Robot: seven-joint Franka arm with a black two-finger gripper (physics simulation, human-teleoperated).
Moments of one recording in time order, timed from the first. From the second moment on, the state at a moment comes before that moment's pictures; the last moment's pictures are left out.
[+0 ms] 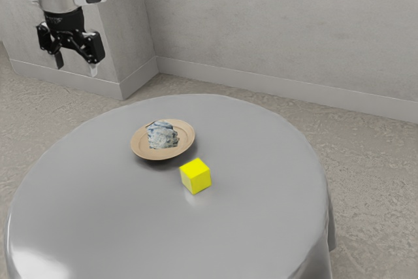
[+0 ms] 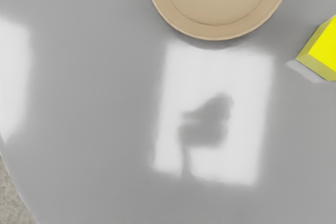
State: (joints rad) arm -0.16 -0.13 0.22 -1.66 0.15 1.53 -0.07
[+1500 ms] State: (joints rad) arm -0.13 0.42 0.00 -1.76 0.00 2.07 0.15
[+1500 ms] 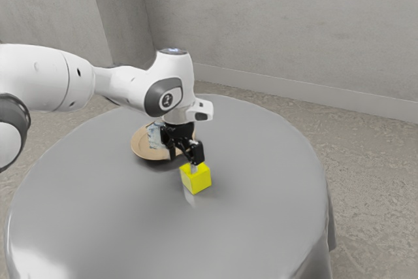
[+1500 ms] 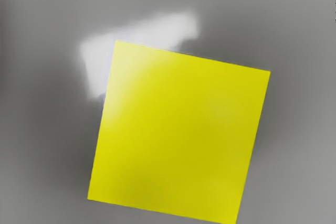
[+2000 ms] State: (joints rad) arm -0.13 0.51 -0.01 -1.70 -0.02 2.10 0.30
